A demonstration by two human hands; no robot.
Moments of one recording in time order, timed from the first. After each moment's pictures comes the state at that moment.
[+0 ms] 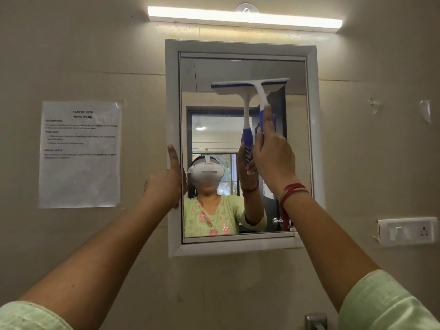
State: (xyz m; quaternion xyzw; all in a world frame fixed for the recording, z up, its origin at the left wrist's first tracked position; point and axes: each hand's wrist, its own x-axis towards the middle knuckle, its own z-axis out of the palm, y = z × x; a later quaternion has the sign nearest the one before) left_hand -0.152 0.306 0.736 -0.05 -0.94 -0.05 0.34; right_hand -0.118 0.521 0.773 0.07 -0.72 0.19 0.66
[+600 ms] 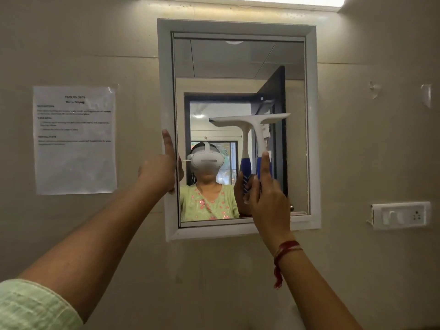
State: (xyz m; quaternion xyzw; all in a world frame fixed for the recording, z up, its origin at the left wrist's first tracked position) left_hand -0.151 0.304 0.736 -0.05 -0.95 -0.06 0.32; right_hand -0.110 0.516 0.648 0.10 -0.73 0.24 0.63
